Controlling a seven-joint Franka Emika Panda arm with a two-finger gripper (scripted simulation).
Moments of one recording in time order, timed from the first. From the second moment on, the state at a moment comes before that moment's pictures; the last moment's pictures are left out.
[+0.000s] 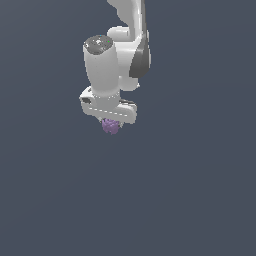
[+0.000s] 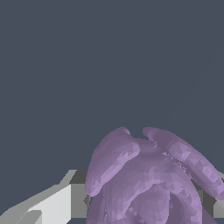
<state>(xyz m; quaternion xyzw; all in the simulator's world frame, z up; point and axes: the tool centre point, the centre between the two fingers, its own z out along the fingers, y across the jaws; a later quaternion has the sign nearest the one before) -0.043 -0.069 0.206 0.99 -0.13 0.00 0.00</state>
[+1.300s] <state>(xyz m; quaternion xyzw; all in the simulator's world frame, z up) -0.017 -0.060 0.430 0.99 -0.13 0.00 0.00</state>
